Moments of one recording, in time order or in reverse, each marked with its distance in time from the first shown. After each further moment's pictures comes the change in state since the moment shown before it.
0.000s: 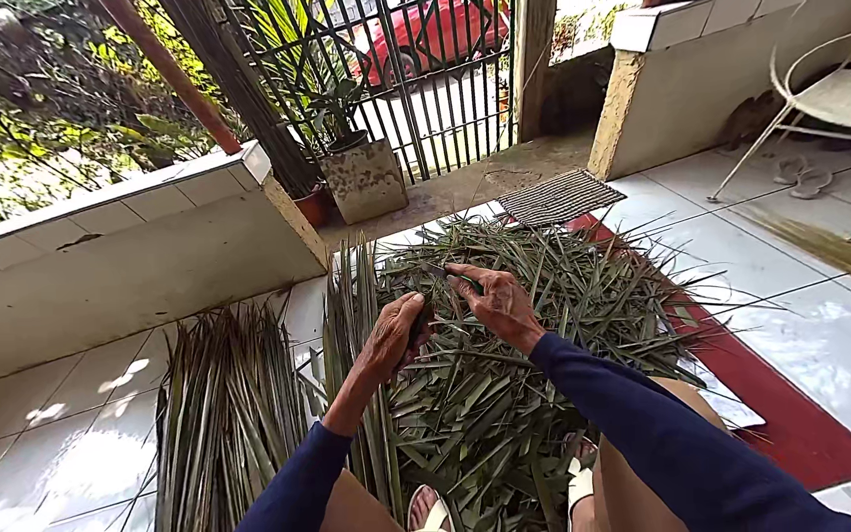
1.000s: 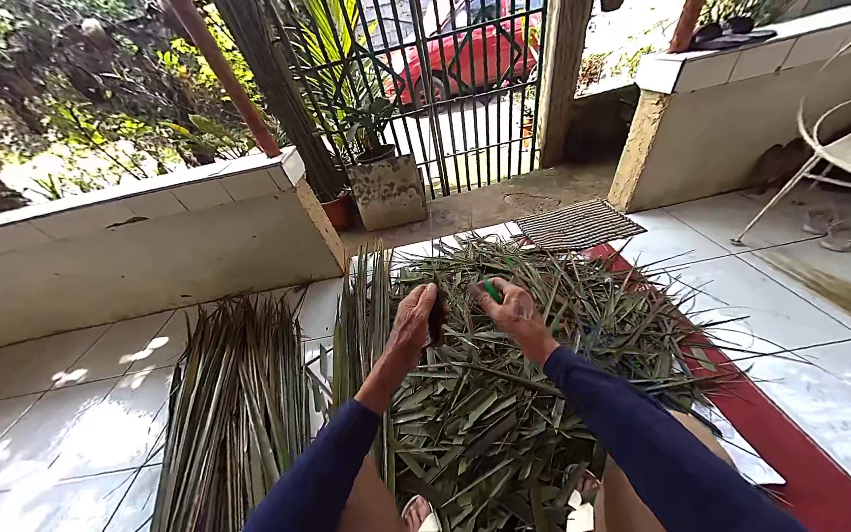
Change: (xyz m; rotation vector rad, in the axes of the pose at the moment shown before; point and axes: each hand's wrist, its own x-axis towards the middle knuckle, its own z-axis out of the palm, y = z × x) left_hand 0.024 -0.005 0.007 -0.102 0.274 0.137; right_hand 0.010 0.007 0.001 0.239 -0.098 0.217
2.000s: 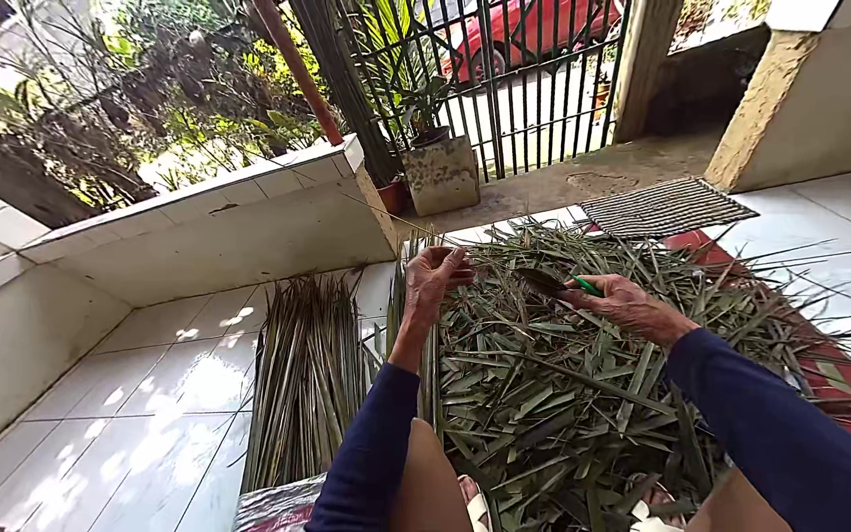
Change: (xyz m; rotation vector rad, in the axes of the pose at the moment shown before) left_hand 0.014 0.025 -0.054 -0.041 0.209 0.123; right_hand 0.017 0.045 -0.055 -0.050 -0.345 -0.085
